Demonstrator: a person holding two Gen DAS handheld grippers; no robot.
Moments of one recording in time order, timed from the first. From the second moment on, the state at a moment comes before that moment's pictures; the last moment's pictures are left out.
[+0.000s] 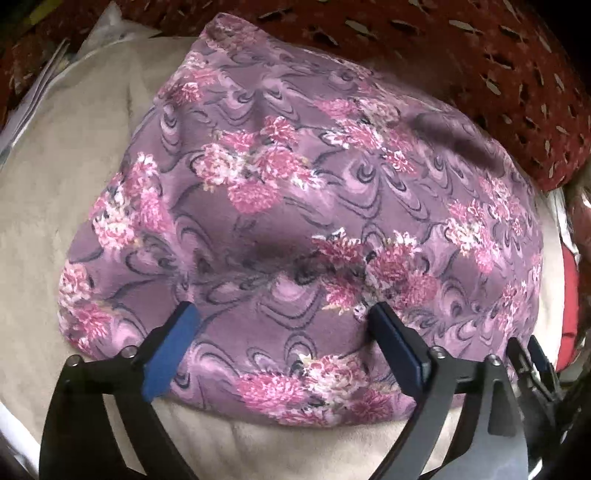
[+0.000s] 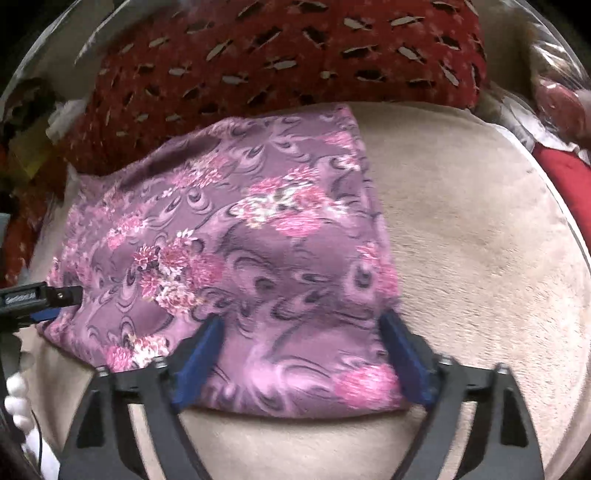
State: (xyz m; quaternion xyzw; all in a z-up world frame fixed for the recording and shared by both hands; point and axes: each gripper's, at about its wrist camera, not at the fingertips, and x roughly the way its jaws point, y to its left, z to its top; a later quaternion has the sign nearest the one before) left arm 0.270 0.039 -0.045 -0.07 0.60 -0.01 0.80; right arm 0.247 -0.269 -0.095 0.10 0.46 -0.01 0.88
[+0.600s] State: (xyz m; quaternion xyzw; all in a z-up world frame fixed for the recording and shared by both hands) left arm 0.270 0.024 -0.059 -0.06 0.59 -0.02 0.81; right arm 0.255 -0.250 -0.101 0.10 0.44 -0.09 0.89
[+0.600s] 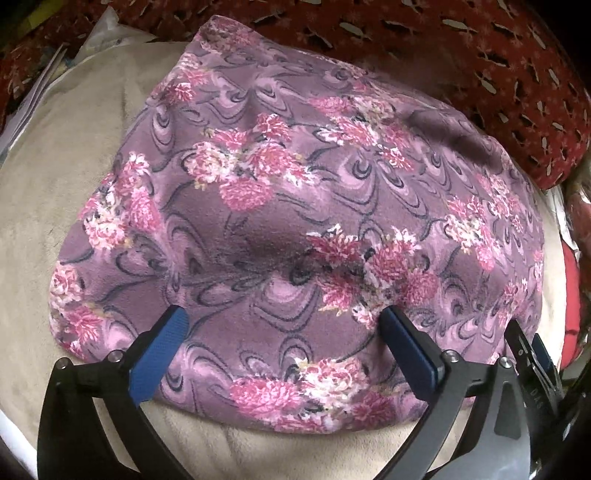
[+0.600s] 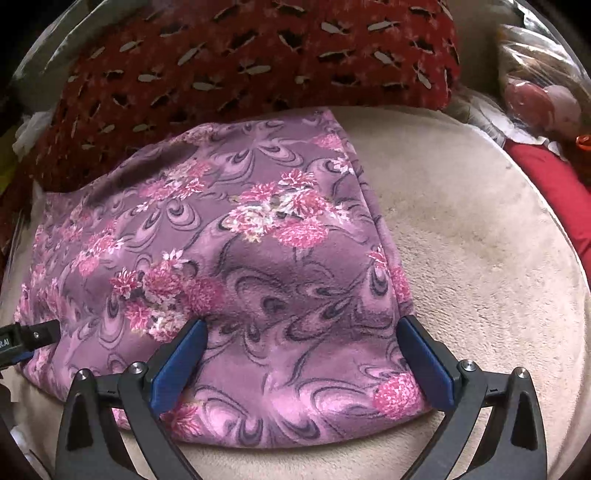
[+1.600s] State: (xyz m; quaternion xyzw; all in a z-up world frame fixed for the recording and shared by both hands) left arm 0.400 0.061 -0.009 -0.15 0.54 -0.03 0.83; right arm 0.336 -0.334 -0.045 0.23 0.37 0.00 0.90
